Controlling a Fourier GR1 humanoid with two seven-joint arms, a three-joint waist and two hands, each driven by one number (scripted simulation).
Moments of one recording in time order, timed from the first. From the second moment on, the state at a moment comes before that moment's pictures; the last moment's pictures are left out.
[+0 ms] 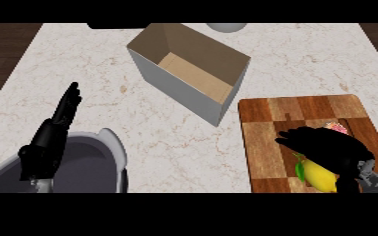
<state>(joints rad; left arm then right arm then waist) 0.04 0.35 -0.13 -1.70 -0.02 0.20 0.09 -0.21 -0.82 0.54 -1.70 0.65 0.72 0.07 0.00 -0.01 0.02</state>
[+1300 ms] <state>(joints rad) 0.02 0.34 -0.12 -1.70 -0.04 0.19 0.09 -0.34 -0.66 0.30 -1.39 0.79 0.30 -0.05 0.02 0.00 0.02</state>
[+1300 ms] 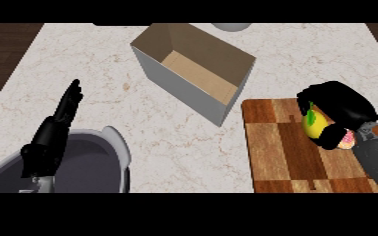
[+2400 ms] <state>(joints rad) 0.03 0.34 -0.11 -1.69 -0.06 0.19 0.10 -0.66 -0.47 -0.01 -1.32 0.41 0.31 -0.21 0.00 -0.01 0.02</state>
